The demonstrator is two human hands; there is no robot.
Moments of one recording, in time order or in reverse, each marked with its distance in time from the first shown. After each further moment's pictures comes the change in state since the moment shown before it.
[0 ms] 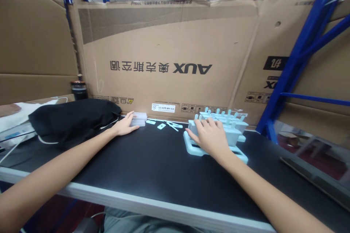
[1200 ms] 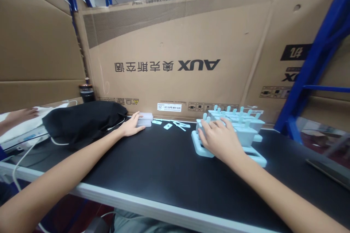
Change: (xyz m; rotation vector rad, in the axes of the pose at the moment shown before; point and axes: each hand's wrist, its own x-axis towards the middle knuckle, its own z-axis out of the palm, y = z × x) left_hand 0.000 0.003 -0.003 0.116 -0.054 -0.013; right_hand -0.001 -0.004 -0.008 0.020 -0.007 -0.061
